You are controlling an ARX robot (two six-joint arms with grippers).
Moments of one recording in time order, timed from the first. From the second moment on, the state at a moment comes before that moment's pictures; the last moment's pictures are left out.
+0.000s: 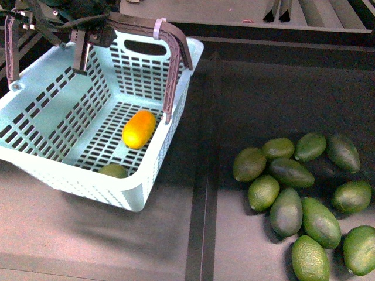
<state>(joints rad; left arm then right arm) -0.26 2.15 1.42 0.00 -0.08 -1.51 0.00 0.01 0.02 0.00 0.00 0.00</state>
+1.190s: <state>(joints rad) -0.25 1.38 0.49 0.54 -0.24 -0.85 0.00 0.01 0.02 0.00 0.00 0.00</state>
